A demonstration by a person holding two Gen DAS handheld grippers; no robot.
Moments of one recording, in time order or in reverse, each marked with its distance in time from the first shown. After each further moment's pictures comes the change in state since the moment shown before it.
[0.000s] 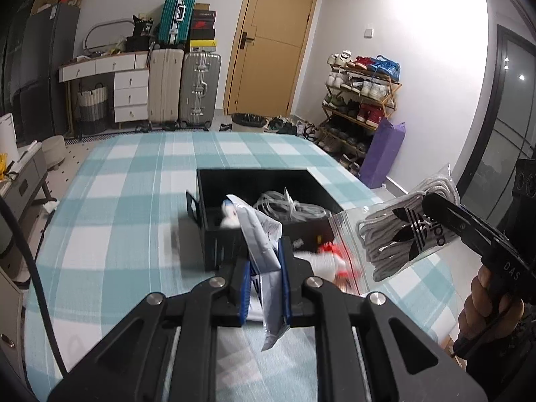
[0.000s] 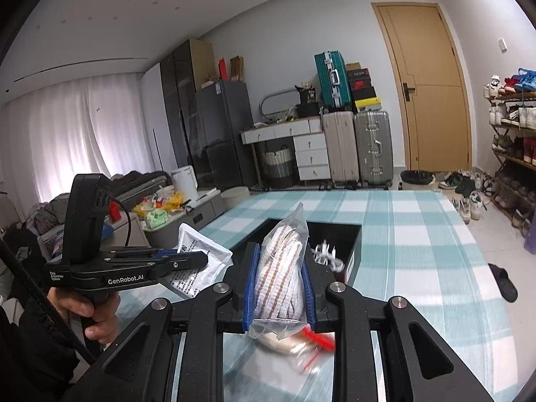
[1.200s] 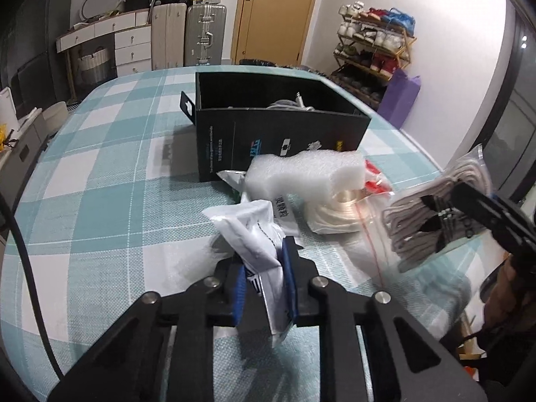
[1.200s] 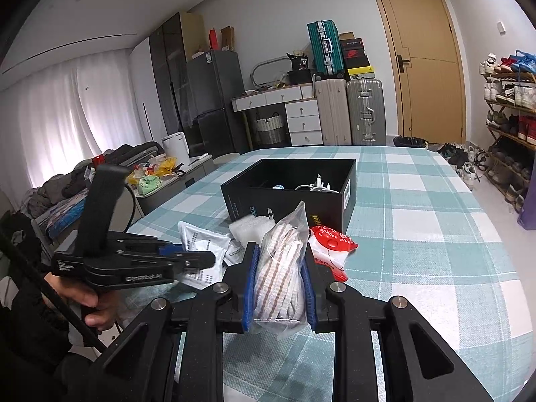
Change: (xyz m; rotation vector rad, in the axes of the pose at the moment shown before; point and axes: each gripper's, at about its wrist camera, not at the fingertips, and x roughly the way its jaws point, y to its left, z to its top) left arm 0.032 -0.003 -0.067 0.002 0.218 0.042; right arm -0.001 0.004 -0.065 0.006 0.150 -0.041
